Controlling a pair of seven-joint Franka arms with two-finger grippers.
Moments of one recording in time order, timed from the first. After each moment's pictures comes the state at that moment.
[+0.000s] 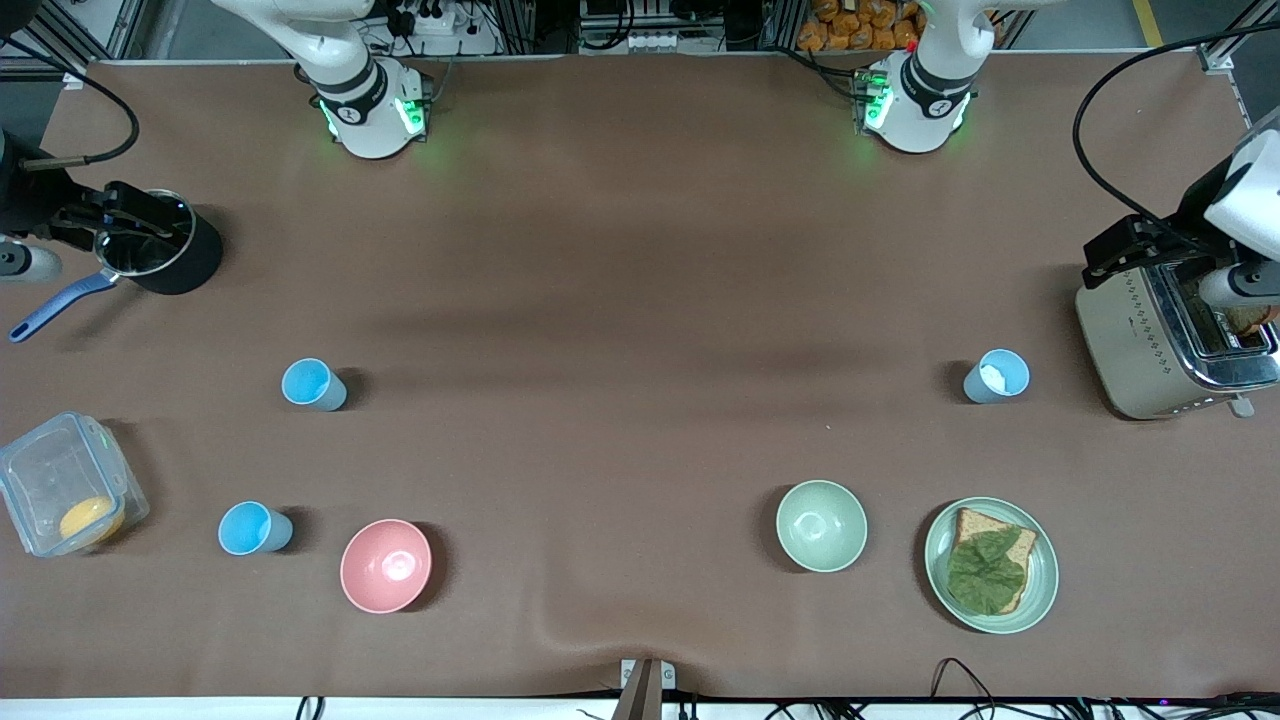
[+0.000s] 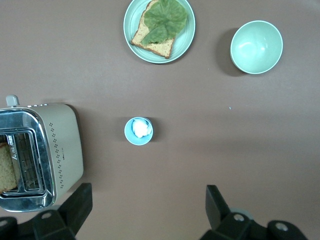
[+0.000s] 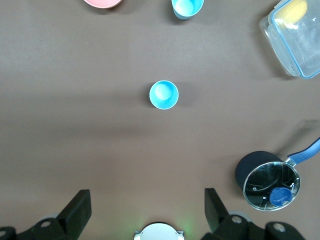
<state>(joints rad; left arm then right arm) -0.01 0.03 -0.06 -1.54 0.02 1.59 -0.10 -0.10 0.03 0.11 -1.49 0.00 1.38 -0.01</state>
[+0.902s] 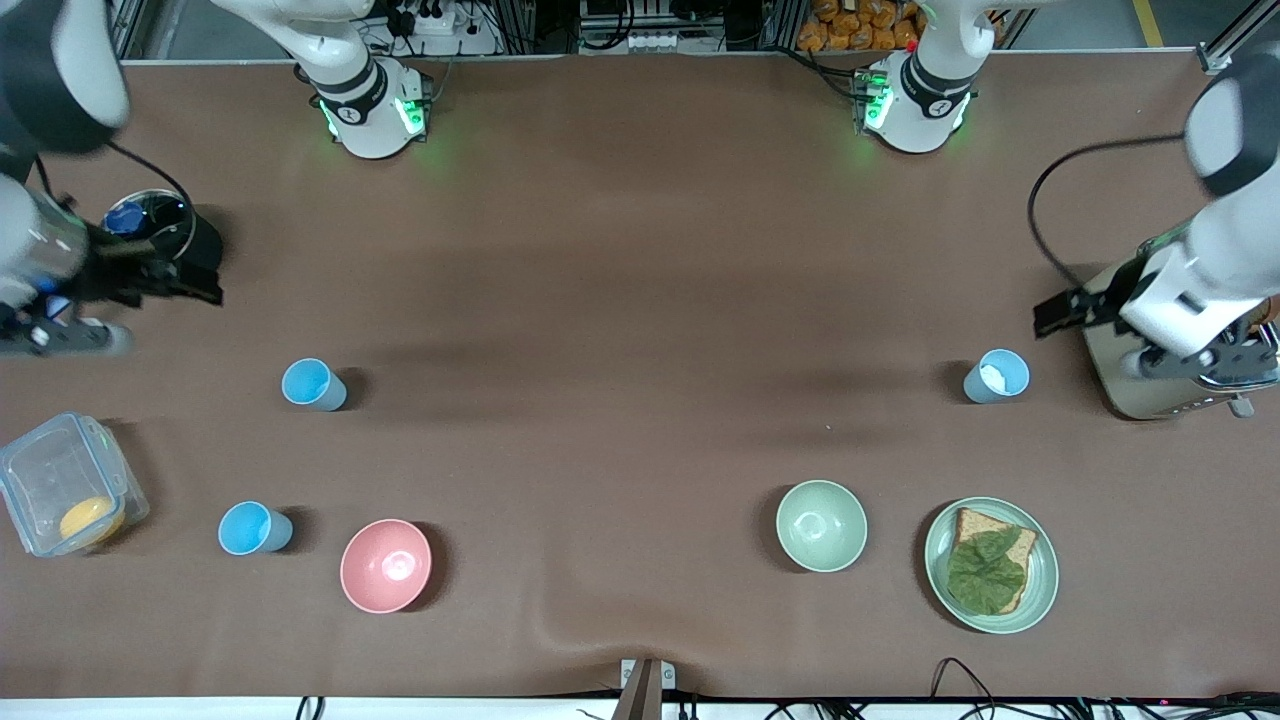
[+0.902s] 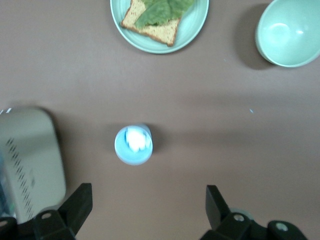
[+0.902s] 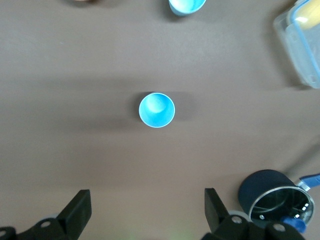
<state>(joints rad) 0.03 0.11 -0.07 -1.83 0.02 1.92 -0.05 -0.10 0.14 0.11 -1.66 -0.05 1.60 -0.01</state>
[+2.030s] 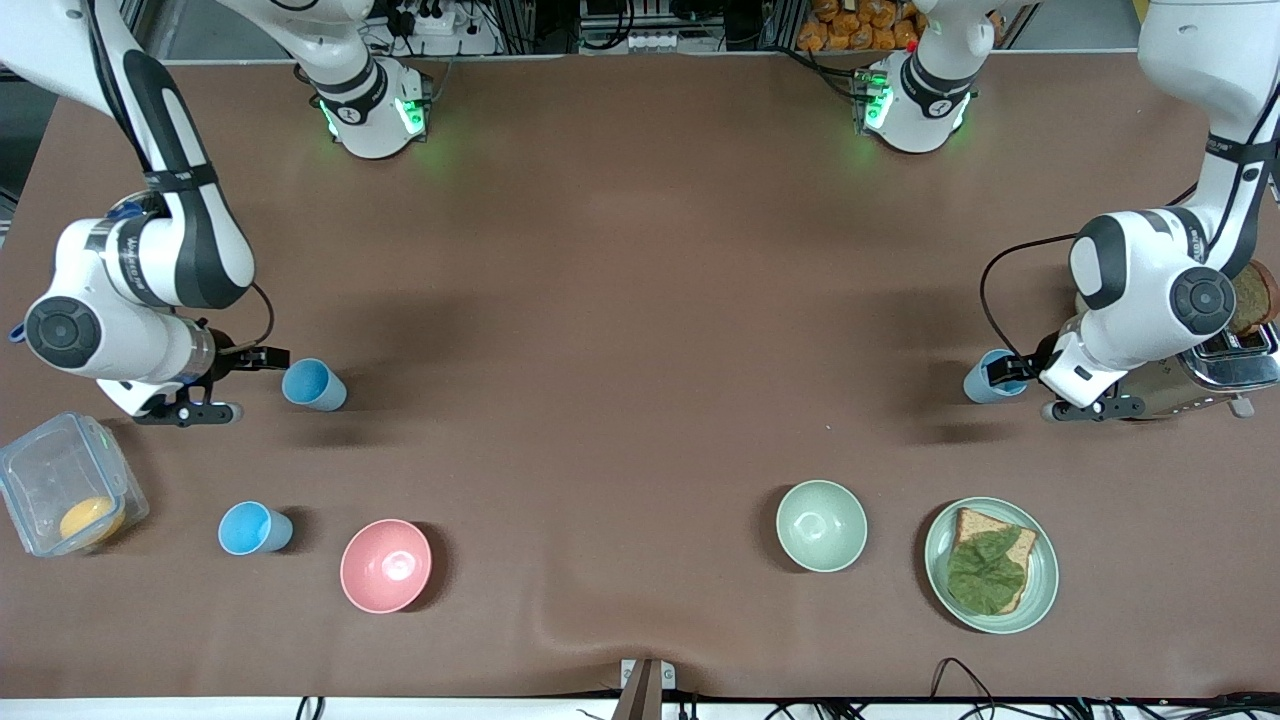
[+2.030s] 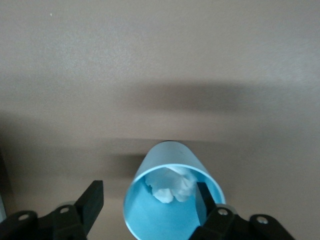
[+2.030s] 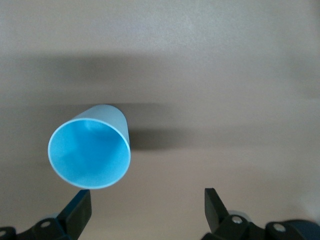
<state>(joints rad) 0.17 0.34 -0.07 -2.13 0.02 2.41 0.04 -0.18 0.32 0.10 -2.00 -0.16 2.09 -0.01</state>
